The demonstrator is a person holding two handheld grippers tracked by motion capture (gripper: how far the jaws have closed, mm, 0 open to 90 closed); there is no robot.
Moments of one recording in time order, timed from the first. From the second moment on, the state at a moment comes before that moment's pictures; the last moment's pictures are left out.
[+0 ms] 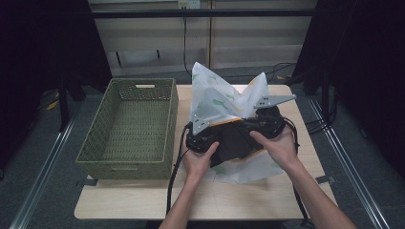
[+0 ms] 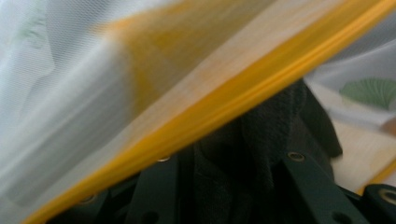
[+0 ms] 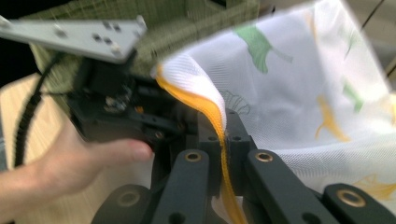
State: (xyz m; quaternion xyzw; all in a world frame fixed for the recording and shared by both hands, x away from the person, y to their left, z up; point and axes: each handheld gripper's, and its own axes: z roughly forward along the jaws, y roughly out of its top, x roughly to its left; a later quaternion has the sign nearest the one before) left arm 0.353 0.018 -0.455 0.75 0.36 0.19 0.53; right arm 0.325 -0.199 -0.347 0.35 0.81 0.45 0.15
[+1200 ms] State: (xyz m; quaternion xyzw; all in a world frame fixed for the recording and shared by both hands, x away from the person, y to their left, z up) left arm 0.297 0.040 -0.473 0.78 0.32 0.19 0.50; right arm 0.329 -0.207 -0.412 0.35 0.85 0.38 0.11
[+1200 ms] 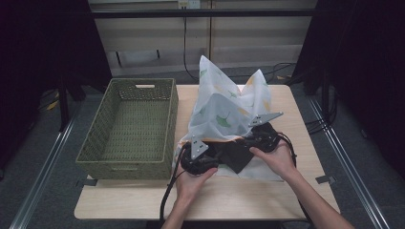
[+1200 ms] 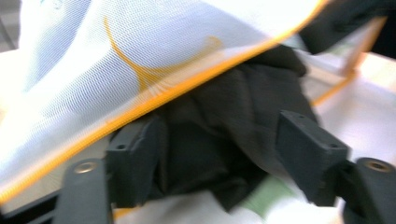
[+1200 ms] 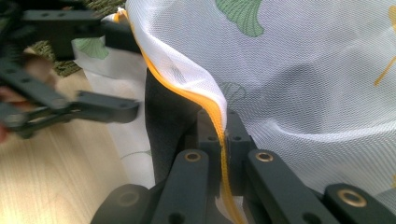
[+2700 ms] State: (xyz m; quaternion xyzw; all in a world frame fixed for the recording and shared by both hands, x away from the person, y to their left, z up) left arm 0.333 -0.007 -0.503 0.84 0.31 0.14 0.42; right arm 0.328 -0.206 -0.408 0.35 0.85 0.38 0.11
